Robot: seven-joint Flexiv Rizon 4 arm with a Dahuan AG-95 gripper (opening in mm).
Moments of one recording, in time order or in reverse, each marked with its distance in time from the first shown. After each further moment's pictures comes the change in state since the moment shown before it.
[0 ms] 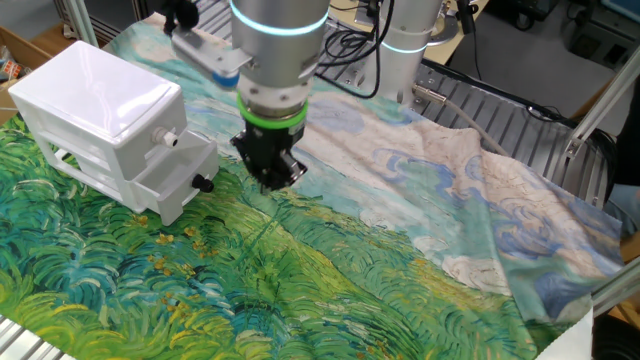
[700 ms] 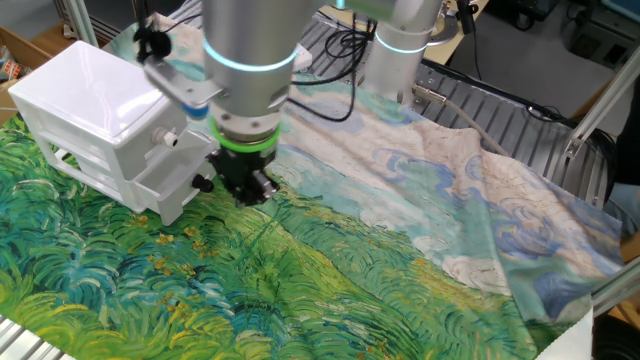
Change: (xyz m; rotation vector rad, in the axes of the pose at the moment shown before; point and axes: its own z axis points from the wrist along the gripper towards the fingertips) arm -0.024 -0.039 0.038 0.014 -0.005 -0.003
